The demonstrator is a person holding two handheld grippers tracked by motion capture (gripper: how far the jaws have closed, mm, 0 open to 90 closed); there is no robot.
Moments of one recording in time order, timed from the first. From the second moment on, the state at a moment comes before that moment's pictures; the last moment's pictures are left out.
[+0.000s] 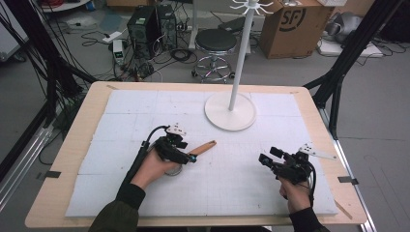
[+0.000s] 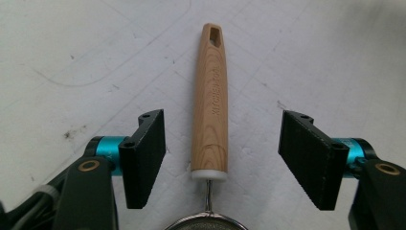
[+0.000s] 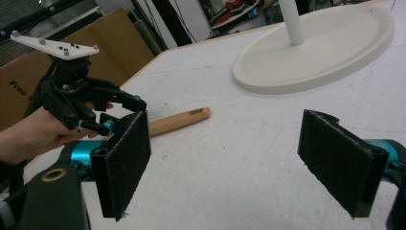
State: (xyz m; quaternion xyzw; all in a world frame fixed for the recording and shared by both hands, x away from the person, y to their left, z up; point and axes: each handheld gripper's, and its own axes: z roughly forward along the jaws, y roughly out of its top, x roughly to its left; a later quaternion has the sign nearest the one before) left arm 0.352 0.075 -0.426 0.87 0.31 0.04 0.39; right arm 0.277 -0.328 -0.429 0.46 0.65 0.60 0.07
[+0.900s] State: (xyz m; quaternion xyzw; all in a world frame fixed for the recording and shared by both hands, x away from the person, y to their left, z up) left arm 0.353 0.057 -0.434 0.91 0.28 0.10 0.29; right arm 0.274 -0.332 -0.428 0.46 0.64 0.61 0.07
